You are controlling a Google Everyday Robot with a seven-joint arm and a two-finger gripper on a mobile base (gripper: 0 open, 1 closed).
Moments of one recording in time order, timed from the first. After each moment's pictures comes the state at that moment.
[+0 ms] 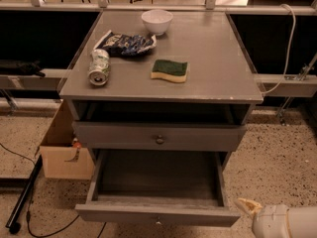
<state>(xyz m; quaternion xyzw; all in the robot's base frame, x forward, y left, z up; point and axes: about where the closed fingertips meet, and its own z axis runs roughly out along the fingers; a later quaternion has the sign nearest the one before) 0.288 -0.162 0.672 -0.42 0.82 0.27 0.26</state>
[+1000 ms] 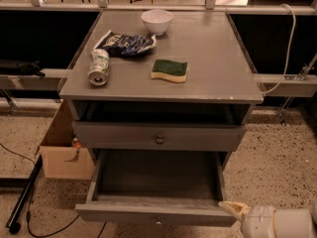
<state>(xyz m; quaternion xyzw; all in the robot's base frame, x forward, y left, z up) 0.299 -0.148 0.644 -0.45 0.81 0.26 0.29</state>
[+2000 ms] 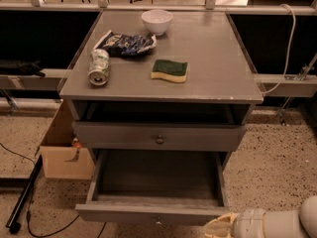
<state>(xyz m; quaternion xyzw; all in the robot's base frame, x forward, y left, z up) 0.295 -0.131 0.631 -0.45 0.81 0.27 0.27</state>
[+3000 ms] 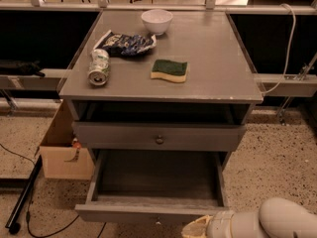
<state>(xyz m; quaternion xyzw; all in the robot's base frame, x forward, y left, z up) 0.307 -0.086 0.570 -0.43 0.81 0.29 0.25</state>
